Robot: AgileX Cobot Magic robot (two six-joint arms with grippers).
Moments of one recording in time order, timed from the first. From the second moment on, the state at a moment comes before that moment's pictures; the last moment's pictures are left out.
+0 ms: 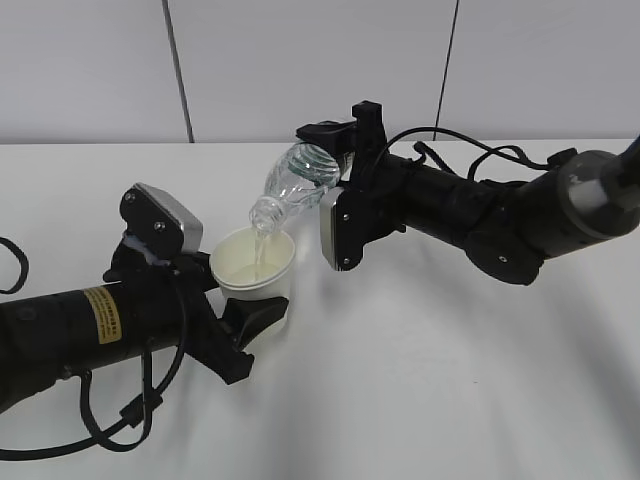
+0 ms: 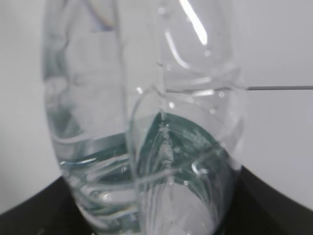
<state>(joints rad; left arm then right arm) -0.48 1.83 -0.53 0.50 -0.86 -0.17 0.34 2.13 -1.12 -0.49 -0.91 -1.27</state>
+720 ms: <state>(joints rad) -0.48 1.83 -0.53 0.49 -0.86 -0.17 0.34 2.13 -1.13 -0.49 -0.91 -1.21</state>
